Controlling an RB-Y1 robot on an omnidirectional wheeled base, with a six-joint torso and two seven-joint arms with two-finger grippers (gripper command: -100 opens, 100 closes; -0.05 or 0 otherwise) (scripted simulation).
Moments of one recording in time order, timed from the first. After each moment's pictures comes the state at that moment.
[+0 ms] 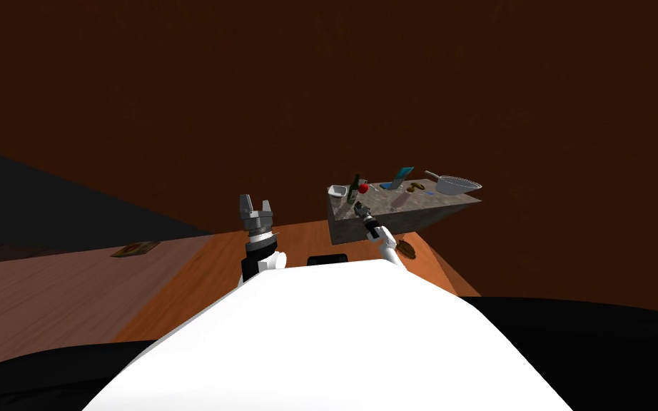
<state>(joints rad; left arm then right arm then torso) 0.55 -0.02 -0.07 -2.28 0.10 -0.51 -0.16 0.02 -0.25 -0.12 -1.40 0.77 -0.36 0.99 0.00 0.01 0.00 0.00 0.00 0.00</state>
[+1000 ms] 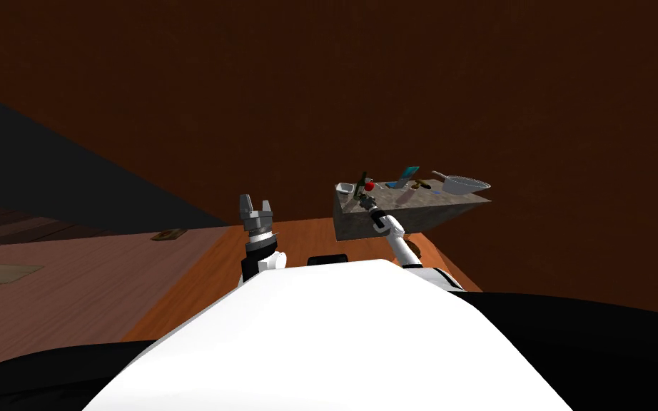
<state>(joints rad) 0.55 -0.02 -0.07 -2.28 0.10 -0.51 -0.16 -0.10 -0.45 -0.06 -1.41 0.78 -0.26 1.04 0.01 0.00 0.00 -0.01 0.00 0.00</state>
